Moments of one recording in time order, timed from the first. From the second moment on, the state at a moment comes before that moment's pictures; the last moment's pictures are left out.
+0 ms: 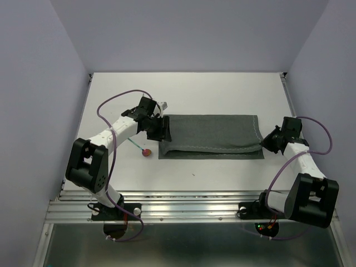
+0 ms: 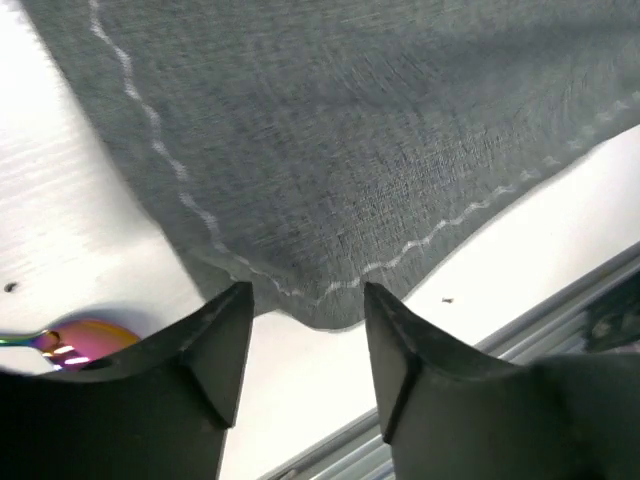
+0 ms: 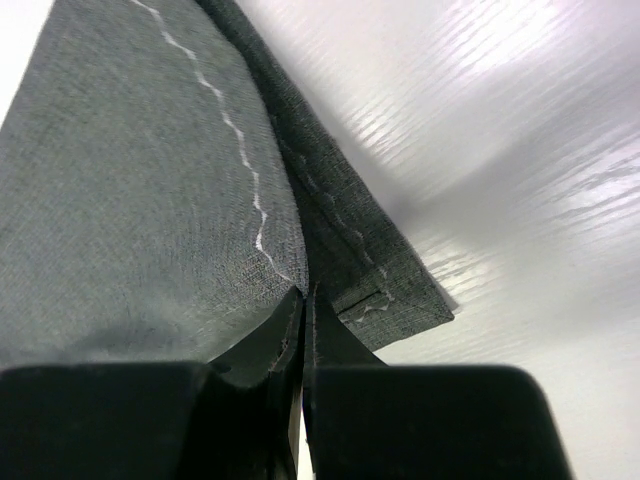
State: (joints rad) left arm -0.42 1.58 1.09 -0.55 0.35 -0.34; right arm -0.27 1.19 0.67 -0.40 -0.12 0.58
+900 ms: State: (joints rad) left arm -0.42 1.58 1.06 -0.57 0.29 -0.34; right arm -0.27 1.19 0.66 -0.42 -0.09 0.56
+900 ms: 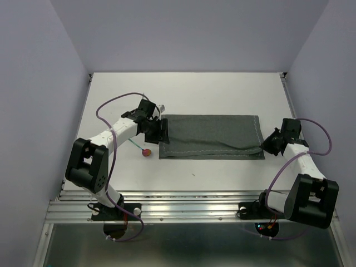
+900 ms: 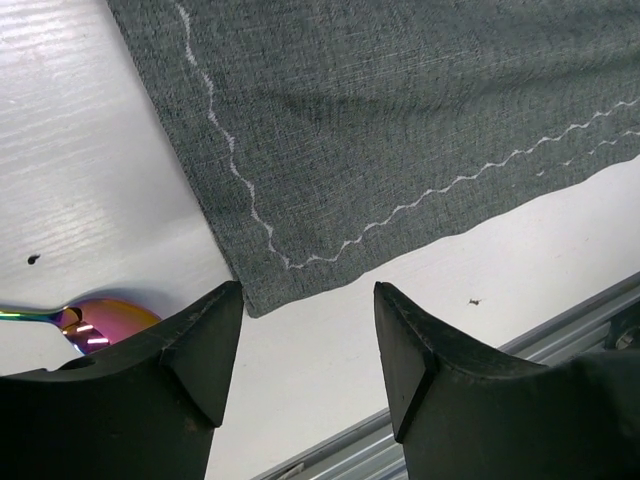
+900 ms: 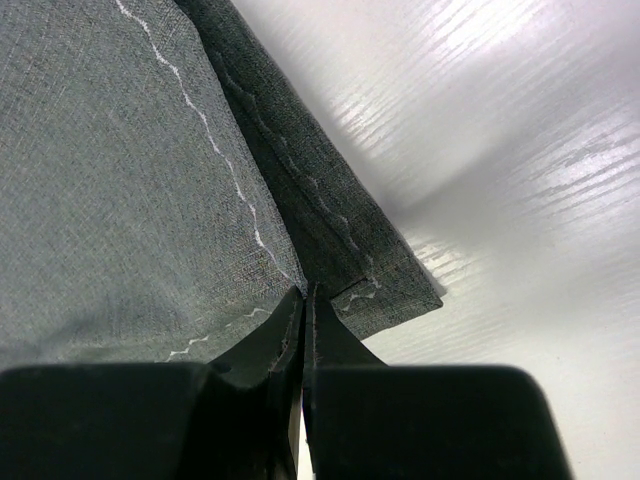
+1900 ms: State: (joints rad) left arm -0.48 1.60 0.91 -0.48 0.13 -0.52; right arm -0.27 1.19 0.66 -0.45 -0.08 0.56
